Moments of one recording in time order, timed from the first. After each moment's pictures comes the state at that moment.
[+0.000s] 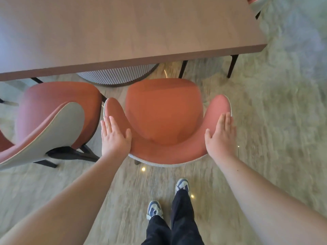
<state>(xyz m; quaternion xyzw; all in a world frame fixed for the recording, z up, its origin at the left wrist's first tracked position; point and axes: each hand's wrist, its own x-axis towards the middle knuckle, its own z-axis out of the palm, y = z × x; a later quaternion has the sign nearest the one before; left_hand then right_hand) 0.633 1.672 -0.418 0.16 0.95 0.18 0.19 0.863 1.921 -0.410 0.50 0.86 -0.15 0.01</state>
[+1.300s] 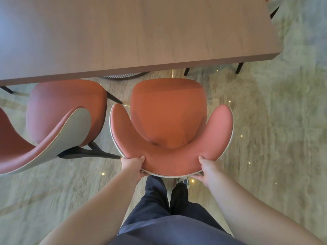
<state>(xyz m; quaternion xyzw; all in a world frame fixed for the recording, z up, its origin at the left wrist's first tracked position) 0.667 1.699 -0.409 -0.39 0.71 0.43 0.40 0.840 1.895 -0.394 0.76 0.23 -0.60 0.04</state>
